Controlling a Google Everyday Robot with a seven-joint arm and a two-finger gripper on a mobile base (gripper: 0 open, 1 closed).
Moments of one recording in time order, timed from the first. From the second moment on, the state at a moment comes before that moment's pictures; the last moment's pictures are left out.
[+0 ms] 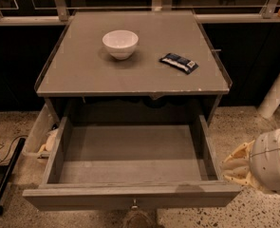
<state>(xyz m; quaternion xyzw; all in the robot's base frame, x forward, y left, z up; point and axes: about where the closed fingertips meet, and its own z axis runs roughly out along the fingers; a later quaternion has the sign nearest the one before) 0.334 -0.204 0.832 -0.60 0.77 0.00 0.22</state>
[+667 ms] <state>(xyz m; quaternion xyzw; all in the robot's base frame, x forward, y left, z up) 0.322 -0.199 0.787 -0.59 0.78 0.03 0.21</state>
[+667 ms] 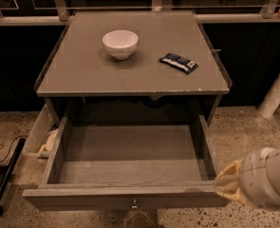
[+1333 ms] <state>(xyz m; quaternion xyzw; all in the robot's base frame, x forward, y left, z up) 0.299 -0.183 0.687 -0.57 0.79 0.08 0.19</state>
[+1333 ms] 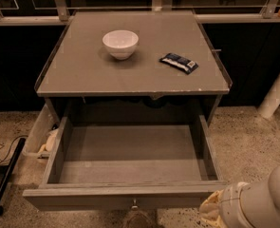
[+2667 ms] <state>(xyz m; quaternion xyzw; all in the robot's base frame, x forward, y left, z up) 0.322 -0.156 0.640 -0.59 0.78 0.09 0.21</state>
